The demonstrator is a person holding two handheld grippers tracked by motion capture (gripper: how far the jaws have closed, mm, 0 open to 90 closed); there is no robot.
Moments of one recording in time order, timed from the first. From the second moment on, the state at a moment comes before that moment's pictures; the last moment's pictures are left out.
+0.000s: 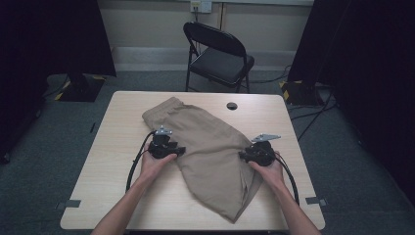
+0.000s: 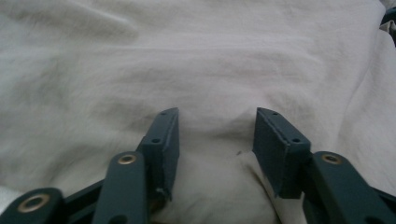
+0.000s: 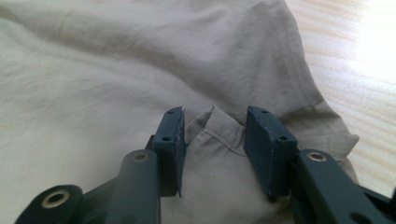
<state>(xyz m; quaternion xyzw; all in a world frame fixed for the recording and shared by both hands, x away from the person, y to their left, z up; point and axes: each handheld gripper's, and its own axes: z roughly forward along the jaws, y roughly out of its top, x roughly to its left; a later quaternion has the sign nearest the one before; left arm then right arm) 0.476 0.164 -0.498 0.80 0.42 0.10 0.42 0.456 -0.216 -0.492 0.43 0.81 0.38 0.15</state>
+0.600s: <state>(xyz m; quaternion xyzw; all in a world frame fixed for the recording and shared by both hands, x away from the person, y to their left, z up) 0.496 0.166 -0.496 0.80 0.43 0.12 0.41 0.405 -0.200 -0.491 0.37 0.84 0.38 0.10</state>
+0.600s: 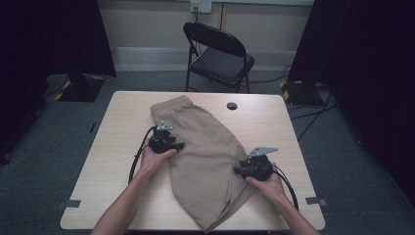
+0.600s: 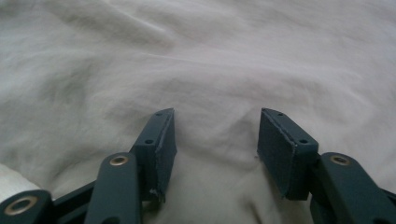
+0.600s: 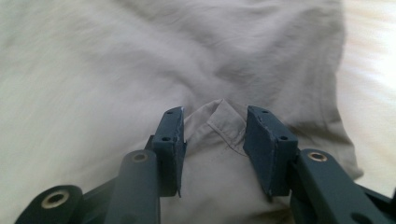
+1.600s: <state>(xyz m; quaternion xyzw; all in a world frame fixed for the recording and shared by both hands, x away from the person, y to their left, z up) 0.429 0.182 -0.482 0.82 0.41 0.04 0.39 0.455 -0.163 -0.486 0.37 0.83 0.40 0.12</state>
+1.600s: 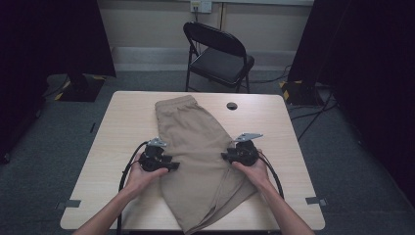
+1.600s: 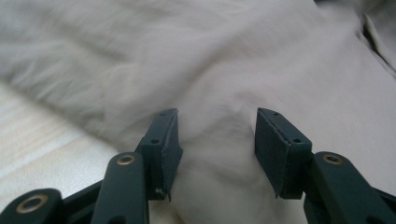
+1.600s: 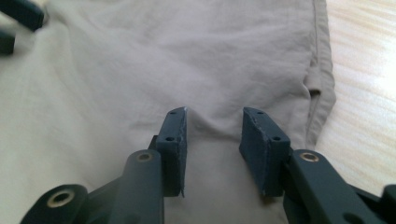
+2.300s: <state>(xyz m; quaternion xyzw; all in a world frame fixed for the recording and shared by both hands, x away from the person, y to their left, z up) 0.487 0.172 -0.488 0.84 0.39 0.10 0.37 0.431 -0.170 -0.492 0.36 0.84 0.38 0.10</state>
